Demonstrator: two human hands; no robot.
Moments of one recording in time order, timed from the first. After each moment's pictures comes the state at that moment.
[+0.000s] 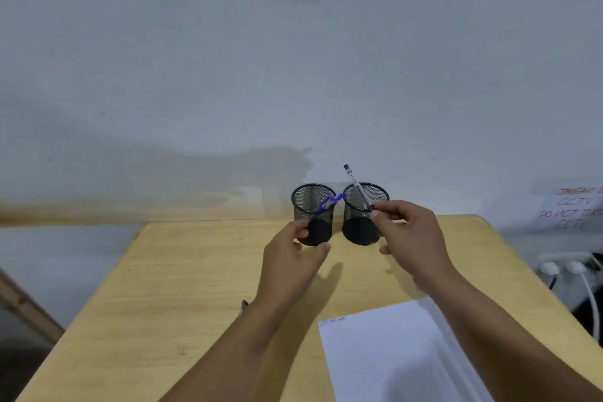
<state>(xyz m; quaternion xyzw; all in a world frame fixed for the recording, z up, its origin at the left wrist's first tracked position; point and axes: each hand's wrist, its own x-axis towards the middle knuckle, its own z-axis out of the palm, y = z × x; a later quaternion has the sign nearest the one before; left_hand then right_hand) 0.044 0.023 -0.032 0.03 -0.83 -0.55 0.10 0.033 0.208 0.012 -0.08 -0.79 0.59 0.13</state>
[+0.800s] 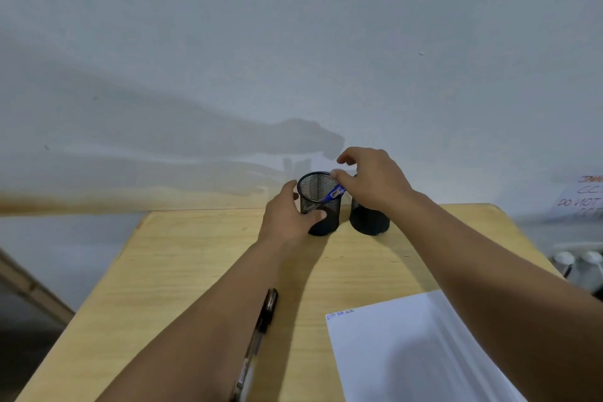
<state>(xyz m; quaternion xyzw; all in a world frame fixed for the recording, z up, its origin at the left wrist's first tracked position) -0.034 0.001 -0.035 0.02 -0.88 -0.48 0.07 -0.057 0.172 0.033 0.10 -0.95 0.26 0.13</state>
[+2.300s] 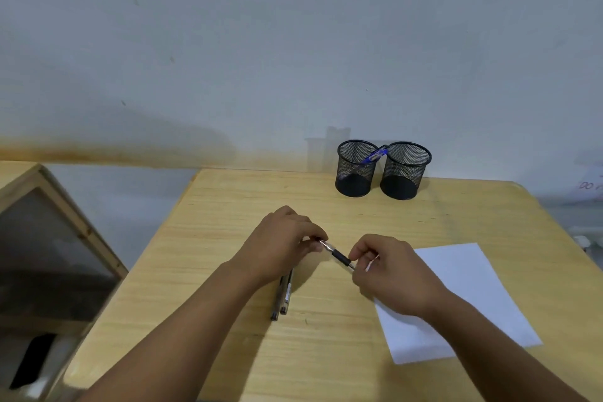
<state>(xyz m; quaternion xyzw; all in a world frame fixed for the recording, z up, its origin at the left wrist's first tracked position) 0.107 -0.080 -0.042 -0.22 -0.95 -0.19 0.07 0.141 0.139 -0.029 0.08 -0.90 0.41 -0.10</state>
